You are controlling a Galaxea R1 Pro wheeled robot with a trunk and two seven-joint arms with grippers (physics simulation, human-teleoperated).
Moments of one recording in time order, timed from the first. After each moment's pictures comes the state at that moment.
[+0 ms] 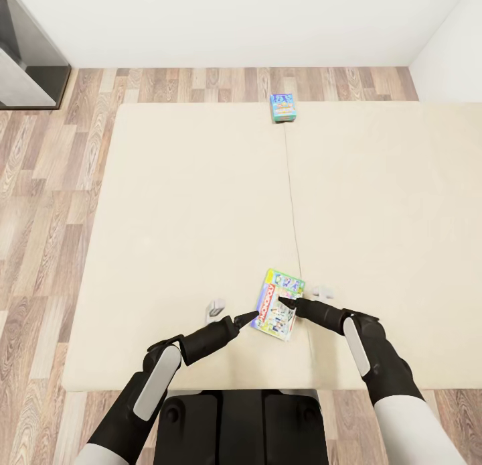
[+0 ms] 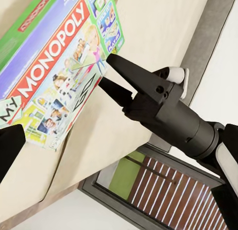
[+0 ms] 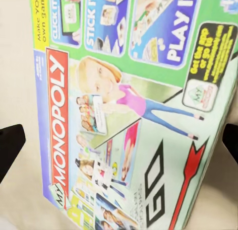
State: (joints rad) left arm -0.45 -0.08 -0.21 -1.19 0.84 0.65 -0.41; right arm -0.62 -0.01 -0.15 -1.05 -0.20 0.66 0.54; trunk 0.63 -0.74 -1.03
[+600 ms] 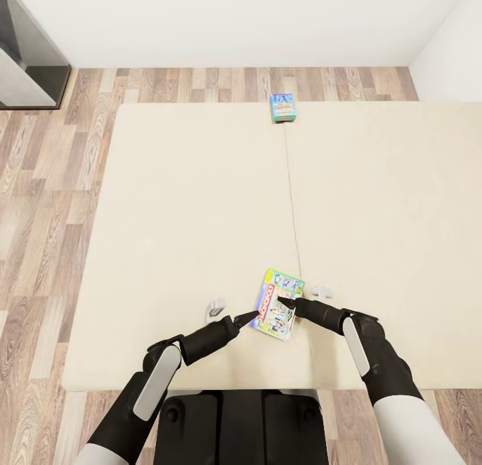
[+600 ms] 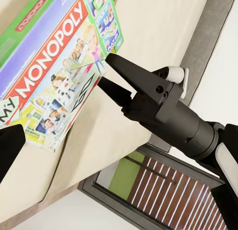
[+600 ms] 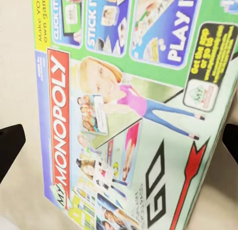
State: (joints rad) left arm -0.45 -0.08 -0.21 -1.19 0.84 0.65 -0.41; right arm -0.62 0.00 -0.14 -1.05 -0.20 0.66 0.54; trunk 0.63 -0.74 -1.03
